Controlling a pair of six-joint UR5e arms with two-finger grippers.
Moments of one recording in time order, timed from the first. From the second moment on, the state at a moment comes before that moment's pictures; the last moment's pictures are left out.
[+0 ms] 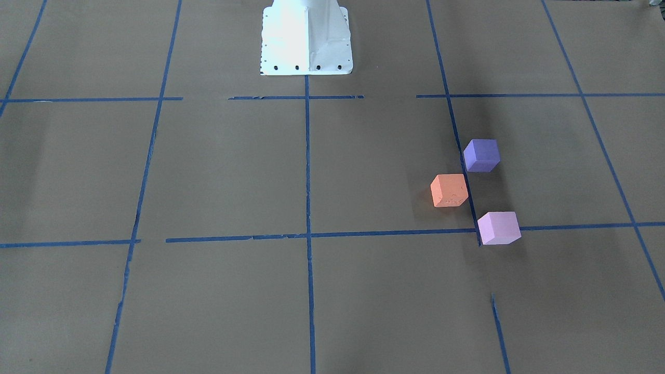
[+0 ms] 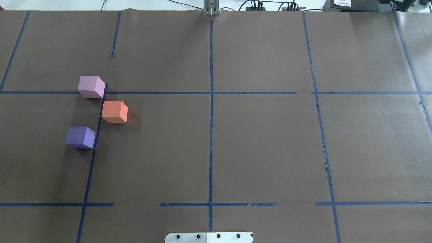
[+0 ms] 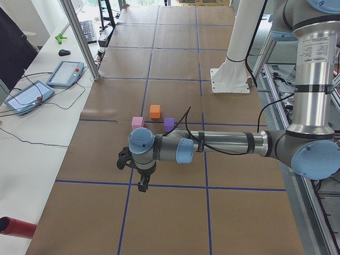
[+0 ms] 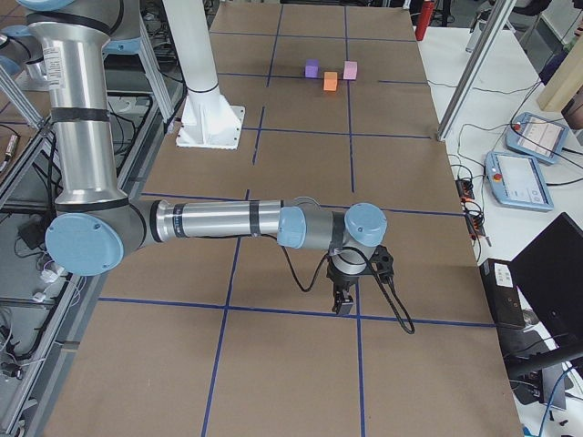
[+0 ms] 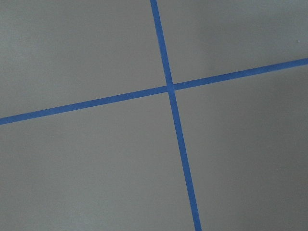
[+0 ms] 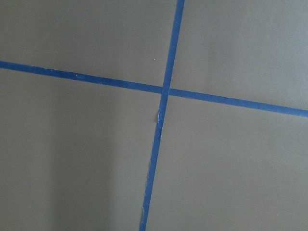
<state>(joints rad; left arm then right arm) -1.56 -1.53 -1.61 -1.64 -2.36 0.14 1.52 -1.51 1.59 -1.72 2.29 -0.16</state>
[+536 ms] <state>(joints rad) -1.56 -1.53 -1.62 -1.64 -2.36 0.14 1.52 -1.51 1.59 -1.72 2.29 -0.16</state>
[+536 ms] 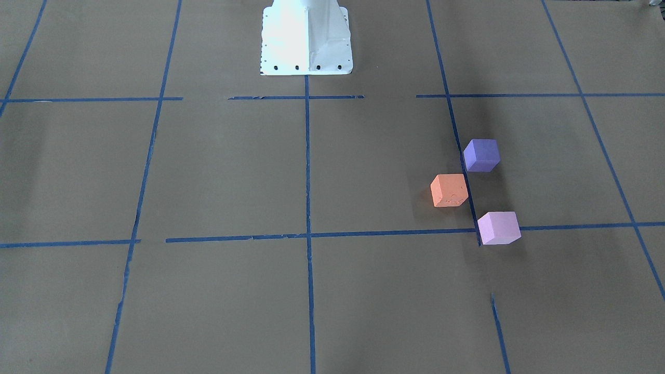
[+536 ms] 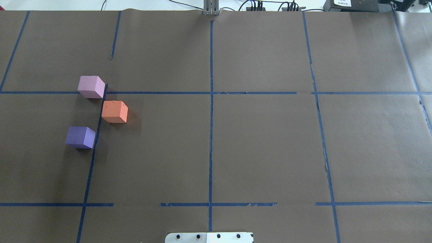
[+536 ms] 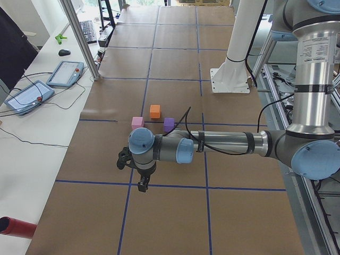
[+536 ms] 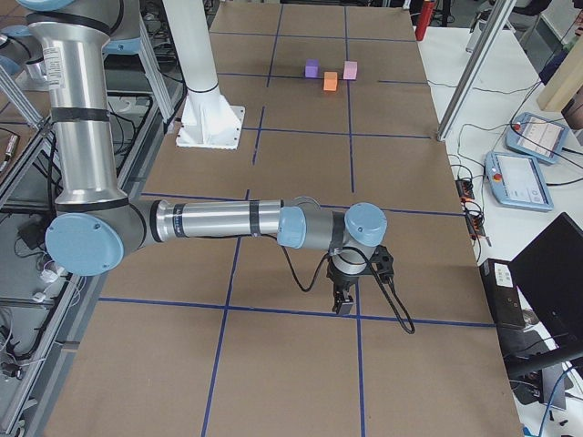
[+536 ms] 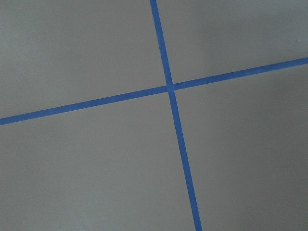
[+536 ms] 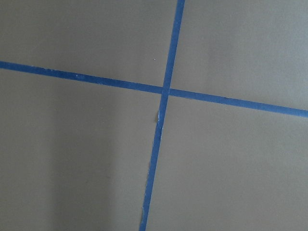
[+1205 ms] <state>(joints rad) -1.55 -1.57 -1.69 -1.64 -2.36 0.01 1.52 -1.51 1.59 -1.72 2.29 -0.16</state>
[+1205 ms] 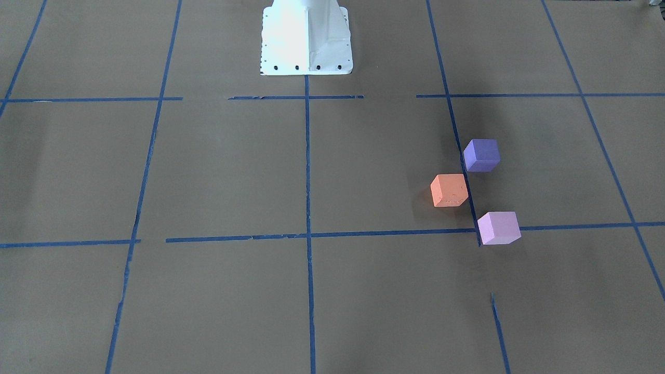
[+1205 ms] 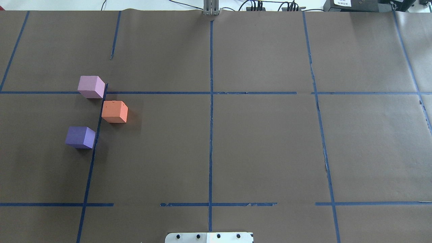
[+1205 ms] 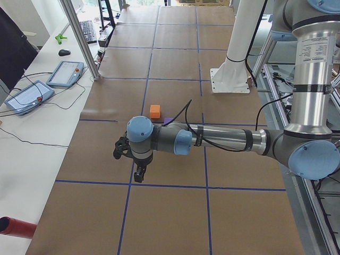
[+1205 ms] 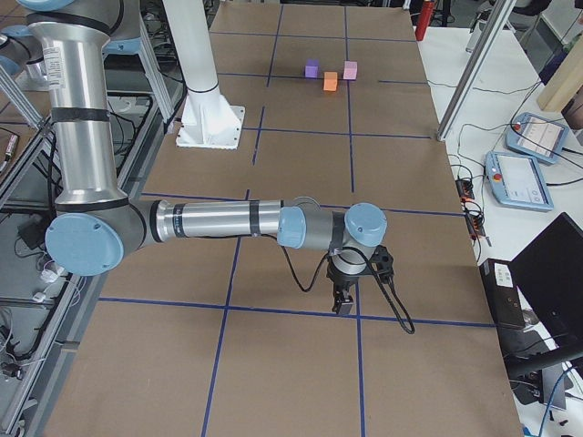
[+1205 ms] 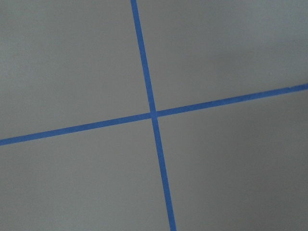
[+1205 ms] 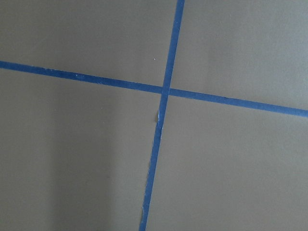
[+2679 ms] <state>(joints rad) -1.02 -1.90 -1.67 -1.82 -2.38 -0.77 1.52 -1.51 1.59 -1.72 2.29 -0.16</state>
